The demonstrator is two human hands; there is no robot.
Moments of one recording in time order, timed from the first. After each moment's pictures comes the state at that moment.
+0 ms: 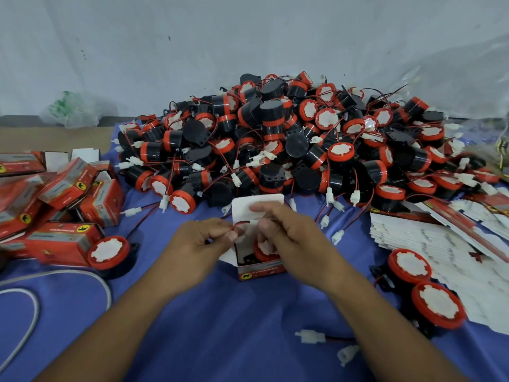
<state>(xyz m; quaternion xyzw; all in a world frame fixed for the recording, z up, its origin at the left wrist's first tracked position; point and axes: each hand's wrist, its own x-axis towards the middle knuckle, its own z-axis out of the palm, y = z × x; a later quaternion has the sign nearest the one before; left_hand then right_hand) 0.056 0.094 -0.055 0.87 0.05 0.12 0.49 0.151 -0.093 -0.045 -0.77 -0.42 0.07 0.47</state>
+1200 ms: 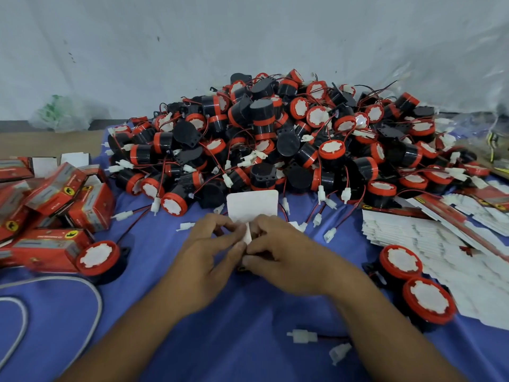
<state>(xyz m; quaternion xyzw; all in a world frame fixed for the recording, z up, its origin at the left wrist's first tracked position) 0.059 0.074 -0.072 0.92 -0.05 0.23 0.31 0.147 -0.102 -0.035 -0.79 -0.54 0.09 0.26</state>
